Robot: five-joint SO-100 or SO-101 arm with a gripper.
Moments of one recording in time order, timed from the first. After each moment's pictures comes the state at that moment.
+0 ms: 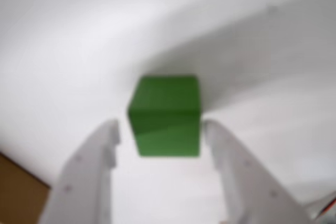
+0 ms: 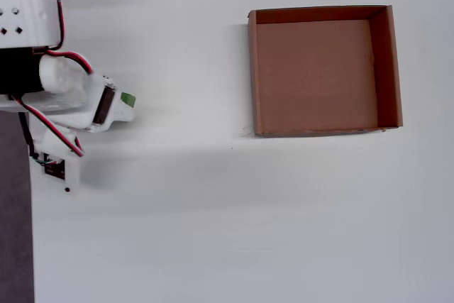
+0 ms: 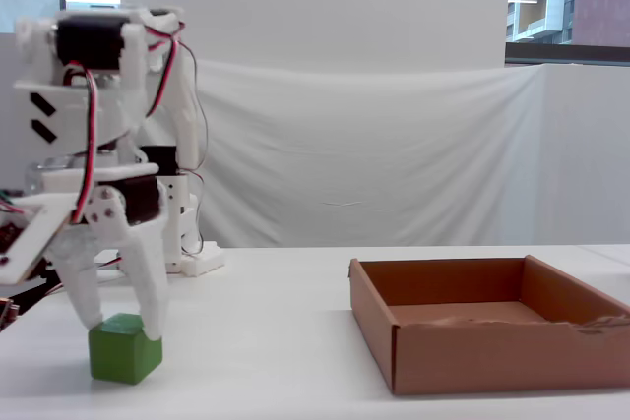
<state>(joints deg) 4.5 79.5 96.1 61.8 -51.2</state>
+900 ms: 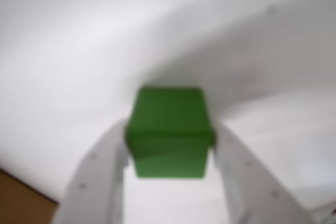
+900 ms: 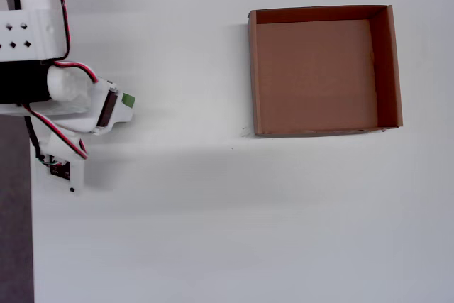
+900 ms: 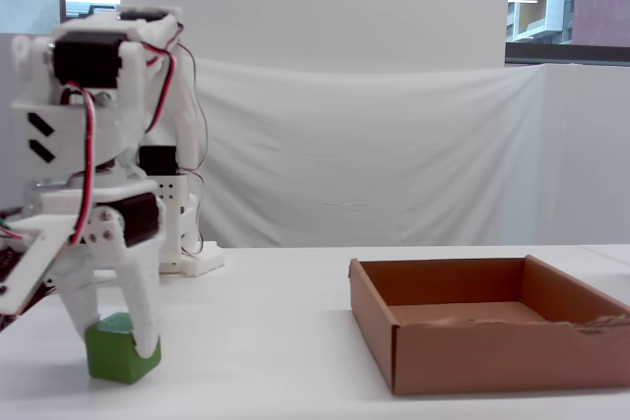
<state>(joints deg) 4.3 76.1 96.1 60.0 -51.2</state>
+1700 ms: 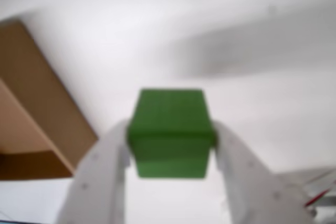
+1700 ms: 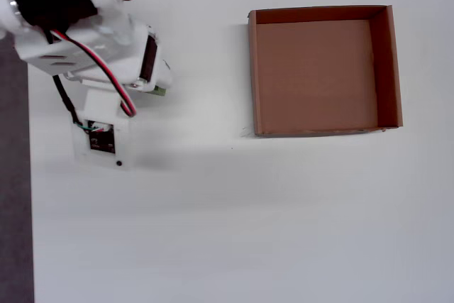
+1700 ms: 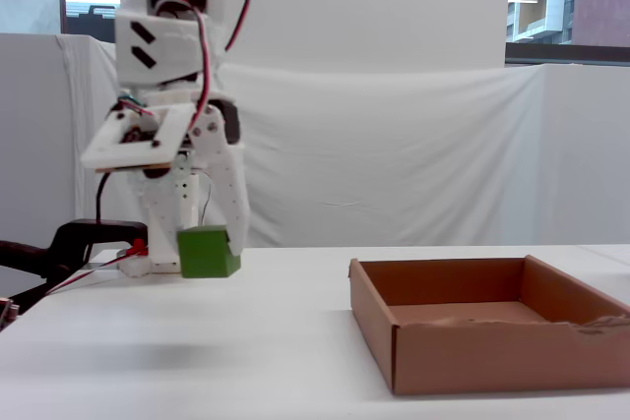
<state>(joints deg) -11.0 94.0 95.7 73.7 -45.4</state>
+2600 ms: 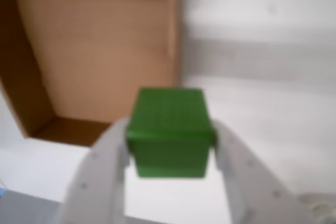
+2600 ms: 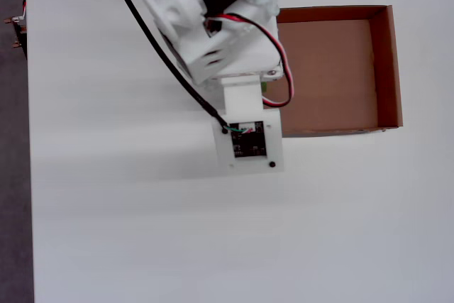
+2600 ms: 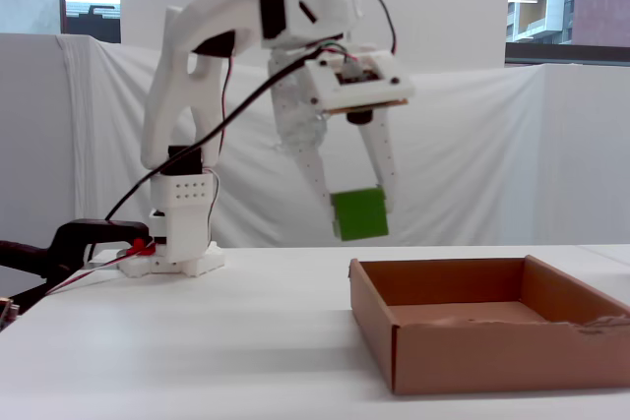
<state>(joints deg) -31.3 68.9 52.5 88.1 -40.4</state>
